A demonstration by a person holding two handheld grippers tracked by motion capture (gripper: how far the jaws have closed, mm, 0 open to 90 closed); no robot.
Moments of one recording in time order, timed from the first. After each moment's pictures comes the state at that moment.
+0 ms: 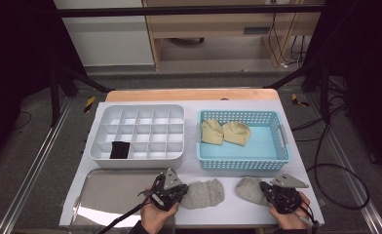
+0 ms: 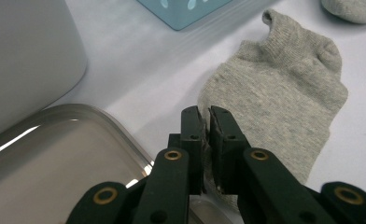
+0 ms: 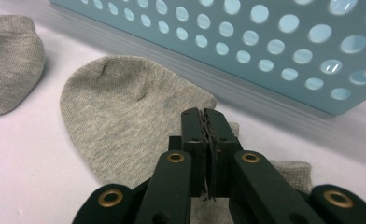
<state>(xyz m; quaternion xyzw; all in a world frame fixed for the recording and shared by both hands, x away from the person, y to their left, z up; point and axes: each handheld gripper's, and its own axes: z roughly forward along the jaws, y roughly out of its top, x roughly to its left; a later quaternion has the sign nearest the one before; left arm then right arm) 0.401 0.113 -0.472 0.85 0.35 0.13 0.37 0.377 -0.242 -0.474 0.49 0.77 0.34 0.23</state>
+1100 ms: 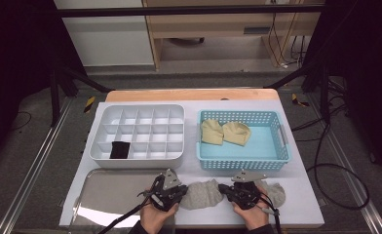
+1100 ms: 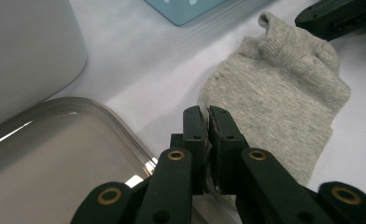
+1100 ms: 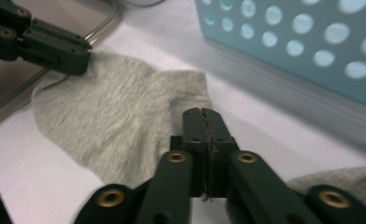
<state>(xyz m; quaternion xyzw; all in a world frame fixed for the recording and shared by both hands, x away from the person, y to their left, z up) 0.400 0.115 -0.474 0.85 0.35 0.13 0.37 0.400 -0.151 -0.486 0.42 0.80 0.42 0.10</state>
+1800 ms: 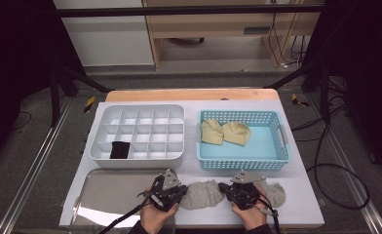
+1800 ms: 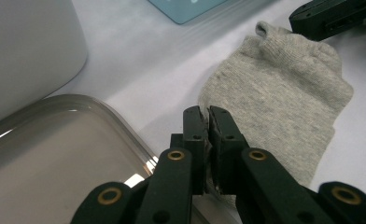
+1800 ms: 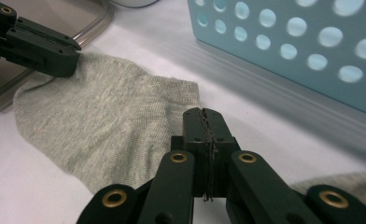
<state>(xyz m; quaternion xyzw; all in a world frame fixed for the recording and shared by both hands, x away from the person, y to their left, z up) 0.400 0.116 -0.475 0.85 0.36 0.12 0.38 0.400 -0.149 -0.489 0.42 0.79 0.42 0.13</state>
